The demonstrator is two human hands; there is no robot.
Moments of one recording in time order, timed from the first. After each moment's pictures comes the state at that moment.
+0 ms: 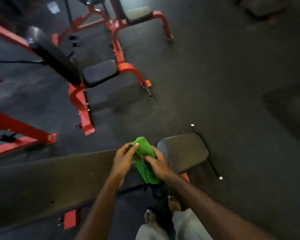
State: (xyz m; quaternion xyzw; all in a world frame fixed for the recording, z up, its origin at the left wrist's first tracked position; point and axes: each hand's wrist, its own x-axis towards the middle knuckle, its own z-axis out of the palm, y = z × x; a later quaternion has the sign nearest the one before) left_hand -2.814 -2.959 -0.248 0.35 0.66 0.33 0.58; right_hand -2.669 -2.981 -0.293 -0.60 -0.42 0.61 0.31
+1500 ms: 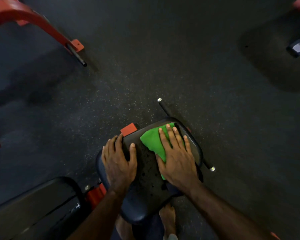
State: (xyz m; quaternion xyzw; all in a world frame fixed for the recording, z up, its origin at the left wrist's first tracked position) left_hand -2.640 -2.834 -0.702 0.71 0.66 0.14 0.22; right_hand -2.461 -2.904 -0.673 -0.79 -0.59 0.16 0.03
